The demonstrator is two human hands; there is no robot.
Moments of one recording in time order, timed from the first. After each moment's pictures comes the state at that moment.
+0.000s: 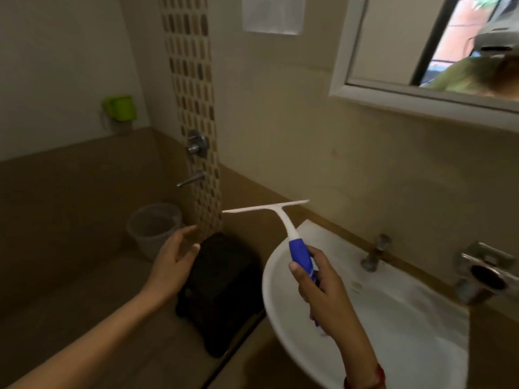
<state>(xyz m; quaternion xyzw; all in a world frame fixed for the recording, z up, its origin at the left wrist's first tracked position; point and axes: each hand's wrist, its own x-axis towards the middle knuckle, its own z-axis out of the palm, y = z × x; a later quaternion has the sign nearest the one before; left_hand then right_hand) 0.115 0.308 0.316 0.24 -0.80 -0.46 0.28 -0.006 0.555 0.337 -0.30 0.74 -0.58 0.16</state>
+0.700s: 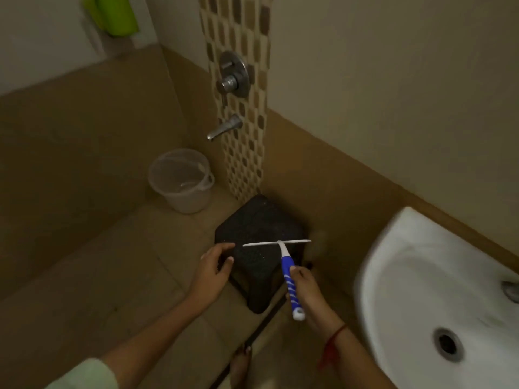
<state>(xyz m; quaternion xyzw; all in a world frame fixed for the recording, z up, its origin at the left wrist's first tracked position) 0.063 0.099 0.131 0.30 -0.82 -0.46 0.14 -0.062 0.275 0.126 0.04 0.76 -0.50 0.41</state>
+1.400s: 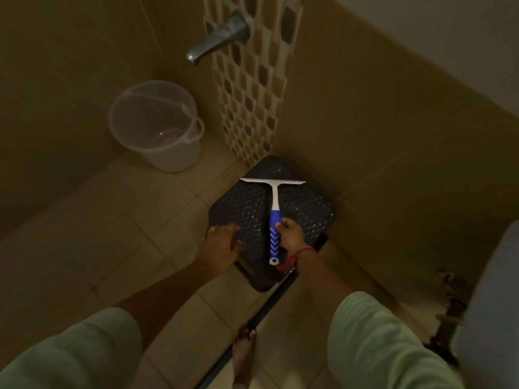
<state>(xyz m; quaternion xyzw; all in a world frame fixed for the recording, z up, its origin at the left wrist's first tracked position) -0.036 -0.022 -0.086 0.32 -0.88 -0.33 -0.09 -0.178 0.095 -0.111 0.10 0.75 -0.47 0.45</state>
